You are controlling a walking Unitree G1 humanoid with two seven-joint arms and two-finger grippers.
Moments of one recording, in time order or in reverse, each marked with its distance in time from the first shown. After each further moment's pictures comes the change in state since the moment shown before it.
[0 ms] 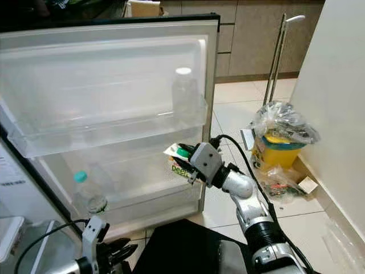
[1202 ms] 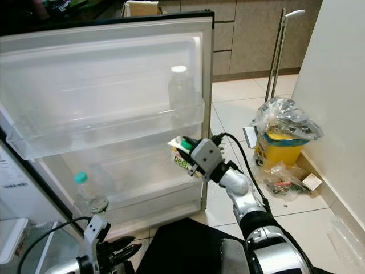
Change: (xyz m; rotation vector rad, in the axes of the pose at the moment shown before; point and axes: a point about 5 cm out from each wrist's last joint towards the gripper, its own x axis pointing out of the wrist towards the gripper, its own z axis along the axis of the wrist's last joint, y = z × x) left arm 0.004 -0.006 0.013 0.058 -0.067 -0.111; right arm 0.009 -0.020 -0.014 0.022 0.000 -0.176
